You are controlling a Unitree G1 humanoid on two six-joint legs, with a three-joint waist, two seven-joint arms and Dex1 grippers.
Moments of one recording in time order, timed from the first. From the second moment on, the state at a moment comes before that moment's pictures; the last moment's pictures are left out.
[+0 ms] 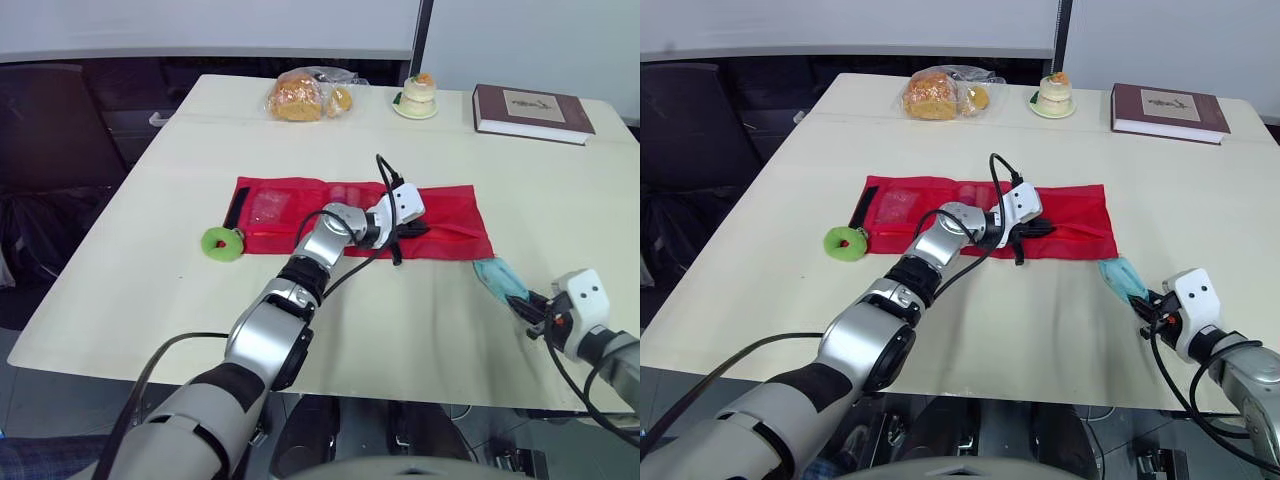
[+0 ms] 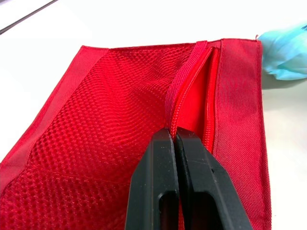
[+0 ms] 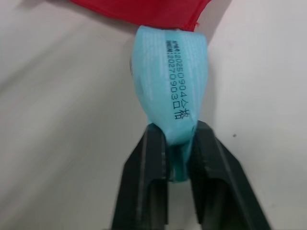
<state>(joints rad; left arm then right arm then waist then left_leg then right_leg) -1.02 0.01 -0.23 0.95 0.13 -0.05 -0.91 0.34 -0.69 -0.32 -0.50 0.47 0.56 0.54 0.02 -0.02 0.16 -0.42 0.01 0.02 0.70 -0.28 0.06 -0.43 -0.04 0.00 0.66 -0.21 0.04</state>
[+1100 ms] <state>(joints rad) -0.82 -0.08 -0.36 0.49 0.11 0.26 -0.89 0.27 -0.54 -0.23 -0.81 0.56 0.95 0.23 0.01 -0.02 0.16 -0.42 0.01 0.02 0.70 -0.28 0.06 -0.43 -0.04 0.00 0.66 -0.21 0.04</state>
